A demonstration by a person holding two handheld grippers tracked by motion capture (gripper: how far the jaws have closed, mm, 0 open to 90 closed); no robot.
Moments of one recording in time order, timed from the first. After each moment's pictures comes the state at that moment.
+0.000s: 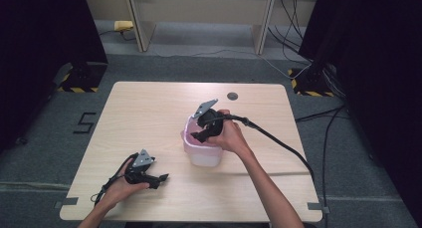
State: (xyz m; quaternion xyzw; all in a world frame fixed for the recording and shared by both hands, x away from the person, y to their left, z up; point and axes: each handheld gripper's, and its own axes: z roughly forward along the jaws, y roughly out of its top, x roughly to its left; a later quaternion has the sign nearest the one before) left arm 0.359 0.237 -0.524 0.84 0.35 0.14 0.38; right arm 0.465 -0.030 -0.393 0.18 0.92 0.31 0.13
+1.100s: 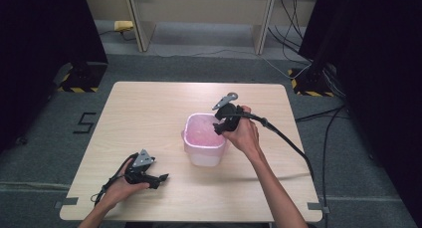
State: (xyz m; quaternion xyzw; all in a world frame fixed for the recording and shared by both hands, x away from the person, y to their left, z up) left arm 0.359 0.237 -0.524 0.84 0.35 0.14 0.38; right arm 0.472 -0.075 -0.383 0.30 0.89 0.24 0.24
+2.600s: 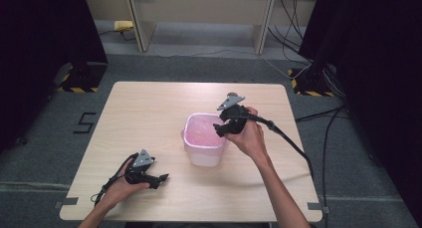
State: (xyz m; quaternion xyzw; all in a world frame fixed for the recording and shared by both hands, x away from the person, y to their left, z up) left arm 0.359 0.237 -0.523 0.84 0.35 0.15 0.38; right arm 0.449 -0.088 -0.362 0.30 0.88 0.30 0.23
